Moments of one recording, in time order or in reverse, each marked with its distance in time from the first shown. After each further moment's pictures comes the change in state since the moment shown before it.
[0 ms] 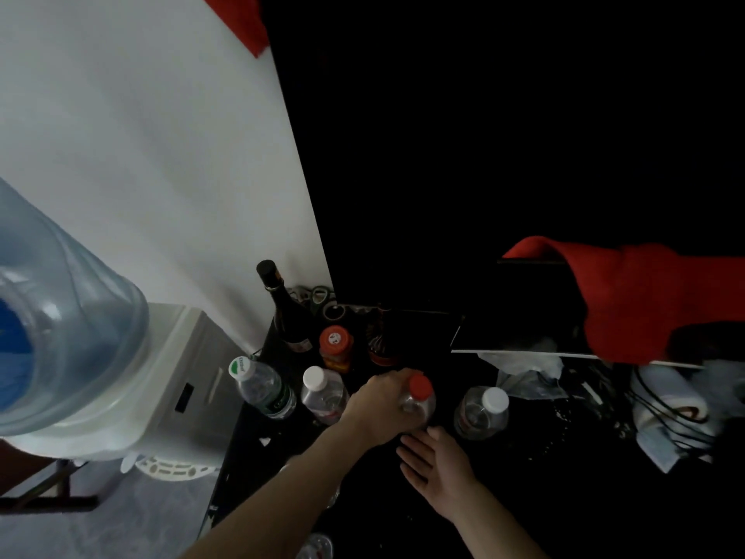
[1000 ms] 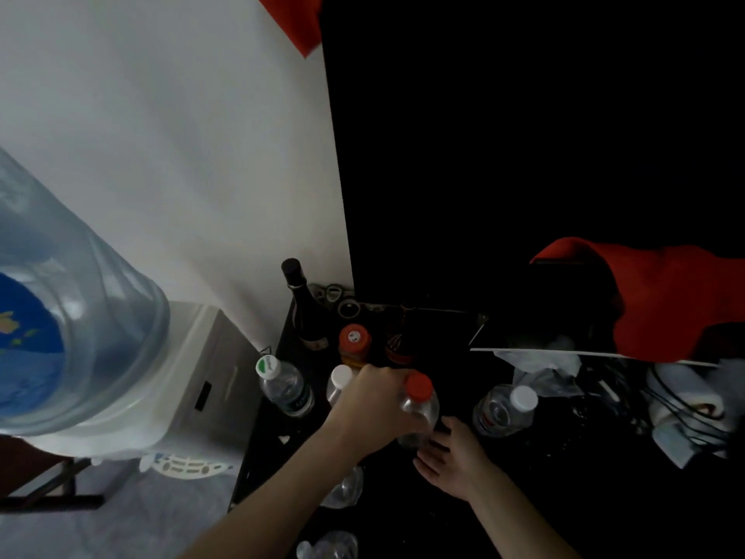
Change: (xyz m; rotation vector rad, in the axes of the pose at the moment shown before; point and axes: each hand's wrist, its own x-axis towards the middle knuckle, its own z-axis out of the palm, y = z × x) left_hand -0.041 -0.008 -0.051 0.065 0.108 0.129; right_hand 0.007 0.000 0.019 0.004 0.054 0.021
